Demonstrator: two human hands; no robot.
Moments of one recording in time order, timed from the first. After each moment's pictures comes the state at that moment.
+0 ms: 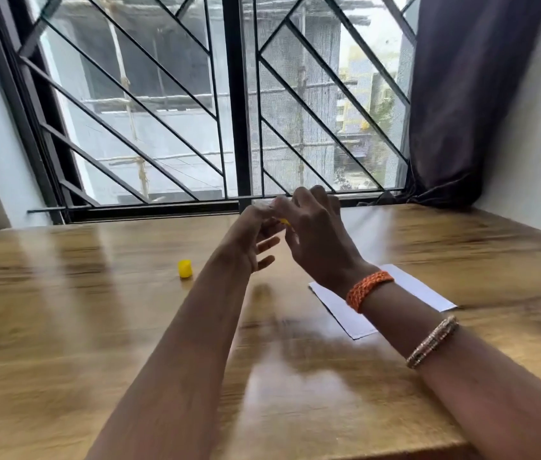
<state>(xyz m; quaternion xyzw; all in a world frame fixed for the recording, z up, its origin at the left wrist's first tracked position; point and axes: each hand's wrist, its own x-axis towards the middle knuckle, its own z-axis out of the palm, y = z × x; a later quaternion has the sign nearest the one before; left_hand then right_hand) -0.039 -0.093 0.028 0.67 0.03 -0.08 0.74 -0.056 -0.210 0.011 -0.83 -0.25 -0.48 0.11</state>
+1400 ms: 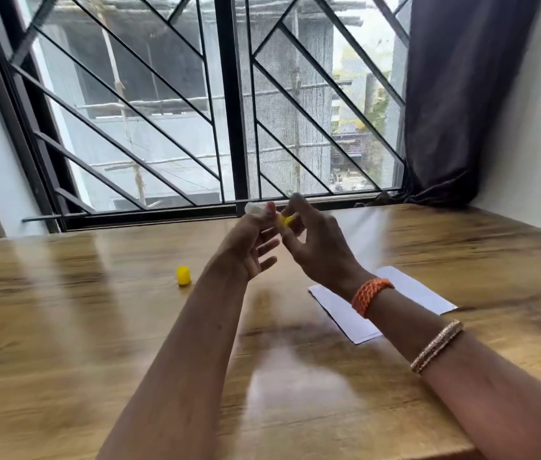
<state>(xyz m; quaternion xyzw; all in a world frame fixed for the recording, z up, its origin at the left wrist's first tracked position) -0.037 -0.091 0.027 0.66 -0.02 -0.09 0.74 -0.047 -0.215 0.003 -0.81 -0.27 -0.39 0.35</state>
